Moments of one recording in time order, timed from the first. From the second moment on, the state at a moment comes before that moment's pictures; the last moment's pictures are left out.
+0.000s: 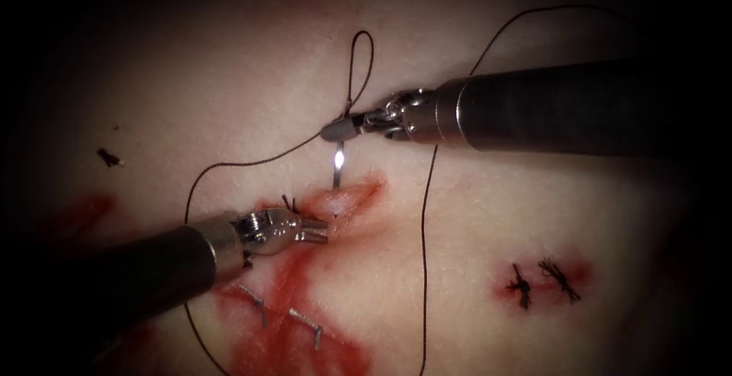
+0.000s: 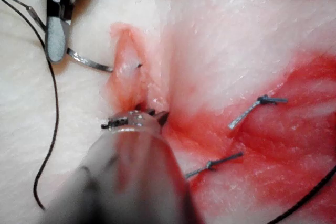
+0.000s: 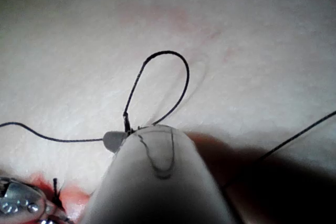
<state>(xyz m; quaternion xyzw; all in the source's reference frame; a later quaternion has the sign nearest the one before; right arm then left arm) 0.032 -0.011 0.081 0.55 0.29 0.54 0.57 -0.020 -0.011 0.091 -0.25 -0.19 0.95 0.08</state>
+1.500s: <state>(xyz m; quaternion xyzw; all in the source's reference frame) 0.033 -0.022 0.080 0.63 0.24 0.55 0.49 -0.020 -0.012 0.090 -0.23 -0.22 0.95 0.06</state>
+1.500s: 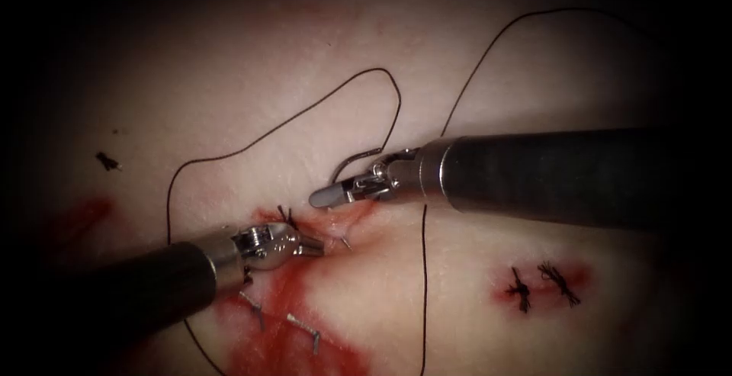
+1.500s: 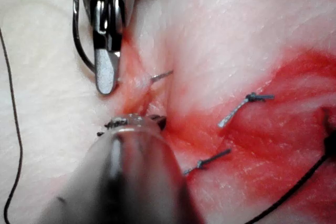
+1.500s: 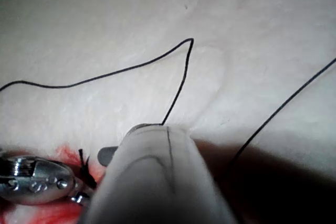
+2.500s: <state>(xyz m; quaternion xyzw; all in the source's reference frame) 0.035 -0.008 0.083 0.30 0.60 0.45 0.59 -0.020 -0.012 0.090 -0.23 -0.22 0.95 0.06</state>
